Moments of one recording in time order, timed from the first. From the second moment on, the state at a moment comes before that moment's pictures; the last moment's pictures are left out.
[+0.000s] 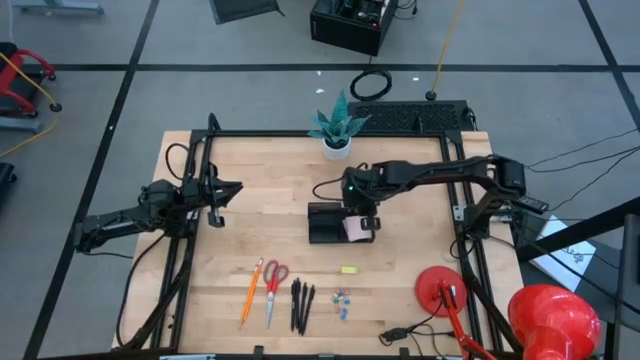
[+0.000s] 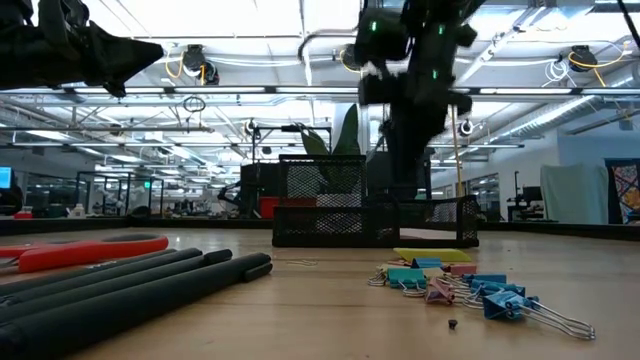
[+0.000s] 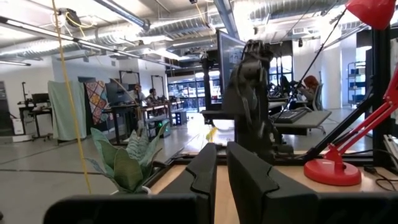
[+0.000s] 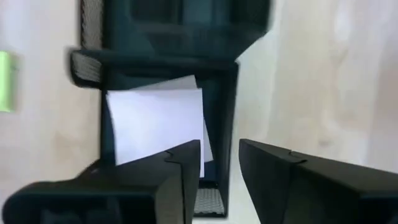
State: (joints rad) left arm 0.23 0.01 0.04 0.23 0.04 0.07; right arm -0.15 1.67 1.20 -0.78 -0.05 -0.23
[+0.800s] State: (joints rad) left arm 0.23 0.01 0.04 0.20 0.04 0.04; right arm 0.44 1.27 1.12 -0.43 0.12 -0.08
